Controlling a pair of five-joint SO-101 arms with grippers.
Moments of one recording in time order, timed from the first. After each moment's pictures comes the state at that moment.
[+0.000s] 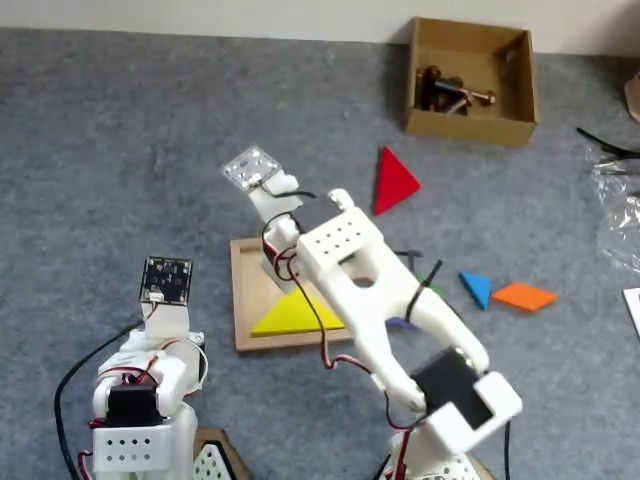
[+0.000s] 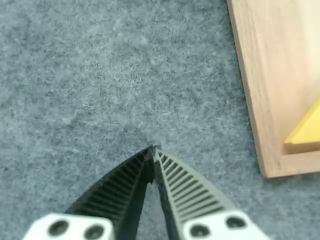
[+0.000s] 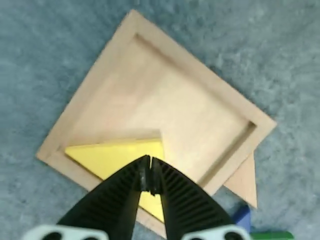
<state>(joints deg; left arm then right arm) -8.8 -103.1 96.0 74.9 -0.6 -39.3 3.2 12.3 67.2 11.9</state>
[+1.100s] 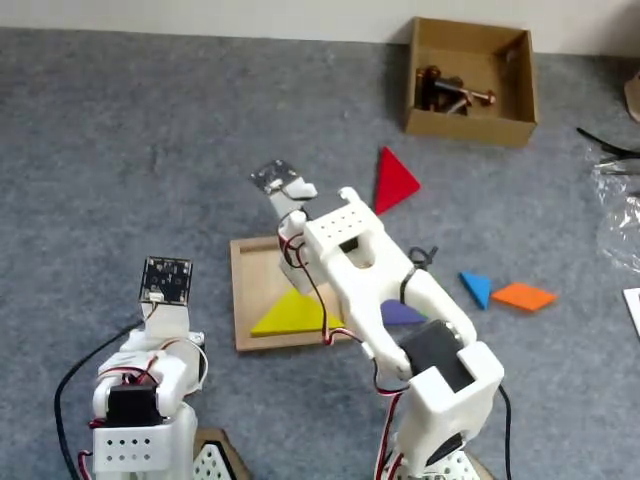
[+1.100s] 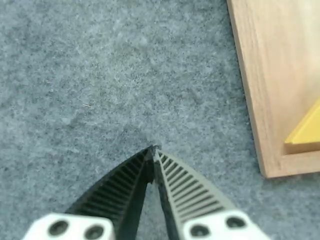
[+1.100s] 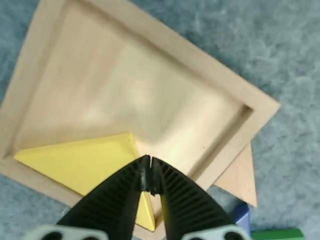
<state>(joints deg) -8.8 -103.1 96.0 74.9 -0.6 -34.7 11.7 12.3 66.5 11.9</state>
